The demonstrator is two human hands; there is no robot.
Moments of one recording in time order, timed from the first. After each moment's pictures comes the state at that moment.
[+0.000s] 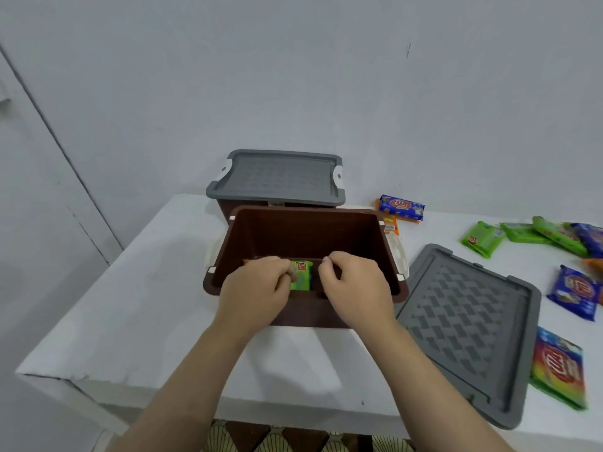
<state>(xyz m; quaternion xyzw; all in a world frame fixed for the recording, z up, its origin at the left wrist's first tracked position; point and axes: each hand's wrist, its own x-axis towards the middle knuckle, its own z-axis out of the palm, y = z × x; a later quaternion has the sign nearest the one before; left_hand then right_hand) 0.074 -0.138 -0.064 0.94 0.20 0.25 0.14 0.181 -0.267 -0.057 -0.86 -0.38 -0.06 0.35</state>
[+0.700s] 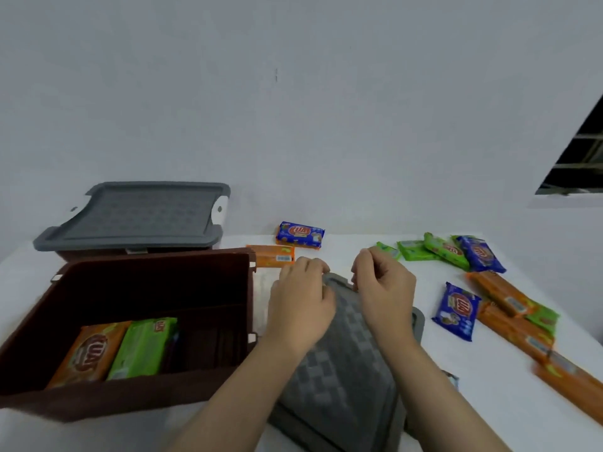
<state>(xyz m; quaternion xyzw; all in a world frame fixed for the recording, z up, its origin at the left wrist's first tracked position) 0.298 -0.300 -0.055 0.92 0.14 0.24 0.26 0.355 -0.406 -0.042 -0.75 -0.22 -0.16 0.61</state>
